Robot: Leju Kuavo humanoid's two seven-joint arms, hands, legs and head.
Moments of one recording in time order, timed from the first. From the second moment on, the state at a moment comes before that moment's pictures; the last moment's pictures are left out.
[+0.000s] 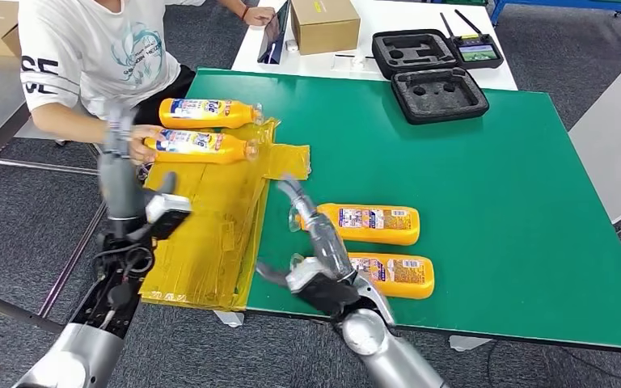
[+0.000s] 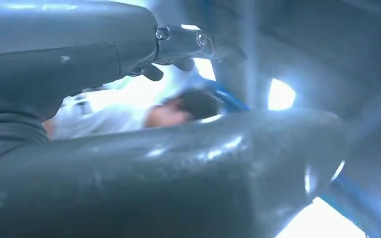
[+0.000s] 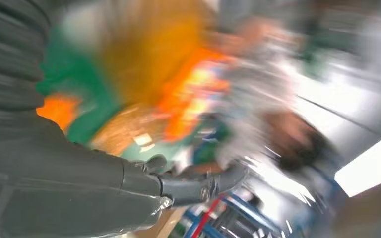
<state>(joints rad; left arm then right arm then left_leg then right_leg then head) -0.42 0.04 -0.09 -1.18 -0.61 0.67 -0.70 -0.31 0.11 0.65 -1.29 0.52 -0.31 -0.43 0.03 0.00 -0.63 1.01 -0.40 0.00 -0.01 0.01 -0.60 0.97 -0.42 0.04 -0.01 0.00</state>
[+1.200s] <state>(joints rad) -0.14 0.09 -0.11 -1.33 -0.11 0.54 -0.70 -0.31 -0.23 0.55 -1.23 0.84 0.03 -0.10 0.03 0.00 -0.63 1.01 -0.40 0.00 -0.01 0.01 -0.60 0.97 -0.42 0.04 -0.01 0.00</state>
